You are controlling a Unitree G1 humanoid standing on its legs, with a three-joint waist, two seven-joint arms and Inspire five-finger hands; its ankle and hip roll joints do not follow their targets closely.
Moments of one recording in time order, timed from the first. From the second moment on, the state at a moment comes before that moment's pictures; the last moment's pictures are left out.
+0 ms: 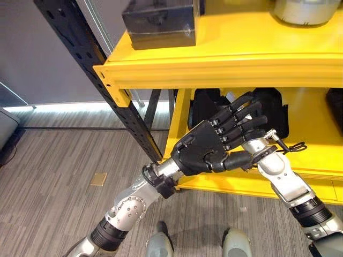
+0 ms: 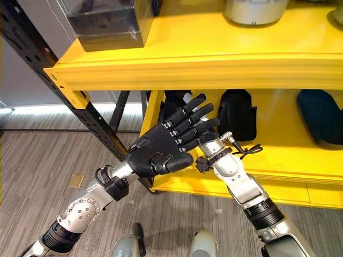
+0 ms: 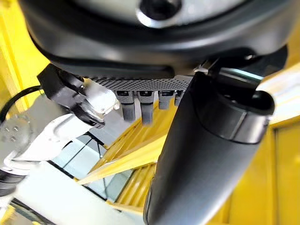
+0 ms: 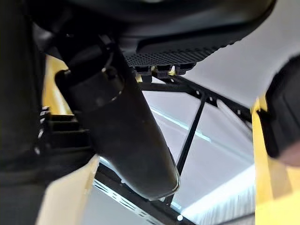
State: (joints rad) left arm -0.24 0.35 -0.42 -0.32 -1.33 0.28 -0.26; right arm -0.39 -0.63 0.38 -0.08 0.01 -0.19 -0.04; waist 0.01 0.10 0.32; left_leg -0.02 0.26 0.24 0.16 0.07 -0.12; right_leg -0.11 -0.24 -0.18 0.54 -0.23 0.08
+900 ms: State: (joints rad) left arm -0.07 0.36 -0.26 -0.16 -1.04 0.10 -0.29; right arm 0.03 -0.62 0.09 -0.20 0.08 -0.28 -0.10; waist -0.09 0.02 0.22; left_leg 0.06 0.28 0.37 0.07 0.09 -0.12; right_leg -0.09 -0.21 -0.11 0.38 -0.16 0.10
